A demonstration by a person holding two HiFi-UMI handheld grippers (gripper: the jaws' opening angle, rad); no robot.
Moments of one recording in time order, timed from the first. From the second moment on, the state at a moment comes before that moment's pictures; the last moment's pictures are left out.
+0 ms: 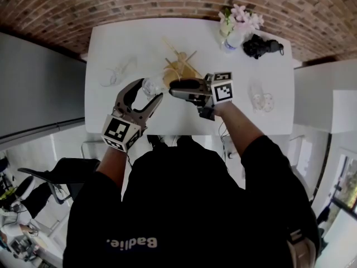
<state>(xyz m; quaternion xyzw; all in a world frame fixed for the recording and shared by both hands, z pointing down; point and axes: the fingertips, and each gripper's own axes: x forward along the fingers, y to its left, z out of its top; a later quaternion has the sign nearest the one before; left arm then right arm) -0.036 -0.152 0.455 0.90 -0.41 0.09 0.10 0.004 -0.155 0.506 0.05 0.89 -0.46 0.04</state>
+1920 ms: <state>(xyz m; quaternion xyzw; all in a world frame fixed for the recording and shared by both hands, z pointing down) -0.031 -0.156 0.493 0.90 -0.40 0.13 0.09 0.020 -0.174 0.535 -0.07 0.87 -0.48 -0.04</state>
